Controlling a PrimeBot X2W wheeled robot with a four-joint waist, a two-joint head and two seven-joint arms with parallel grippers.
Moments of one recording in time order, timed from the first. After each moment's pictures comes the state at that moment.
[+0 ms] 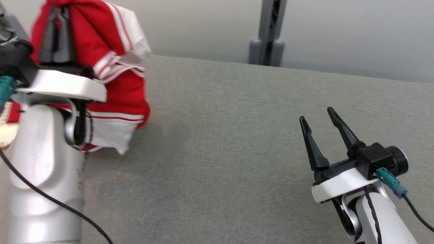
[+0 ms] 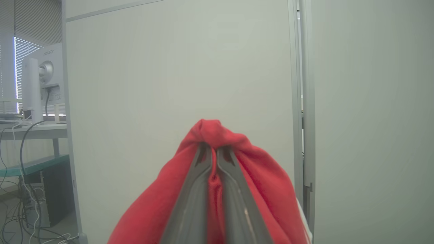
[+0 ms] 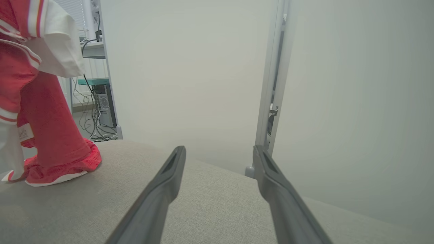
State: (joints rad) left arm -0.72 0.13 0.03 0.43 -0.16 -0.07 -0.26; right arm -0.30 -0.06 0.19 0.26 0.07 0.13 -0.26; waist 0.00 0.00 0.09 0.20
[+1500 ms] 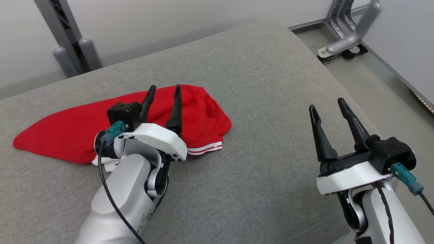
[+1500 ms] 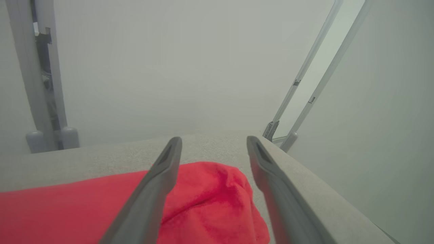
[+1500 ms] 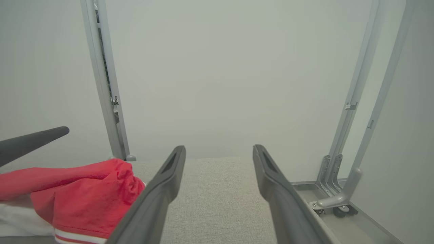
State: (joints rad) left arm -0.61 0.05 -0.48 0.63 -0.62 0.13 -0.26; right arm -0.30 -0.05 0.15 0.21 0.14 0.13 -0.26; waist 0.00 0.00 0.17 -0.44
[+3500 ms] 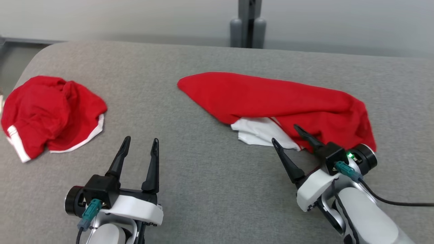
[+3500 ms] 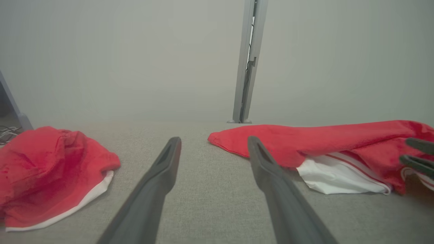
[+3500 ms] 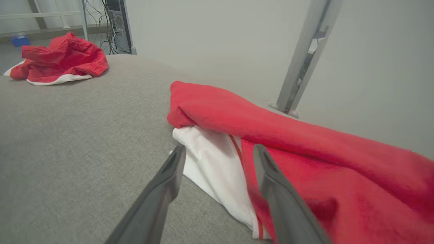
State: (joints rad) left arm -0.13 0.05 -0.16 0.21 -0.20 0.01 -0.26; right arm -0.45 -0.14 0.47 0.54 0.14 0.13 -0.26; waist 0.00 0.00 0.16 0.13
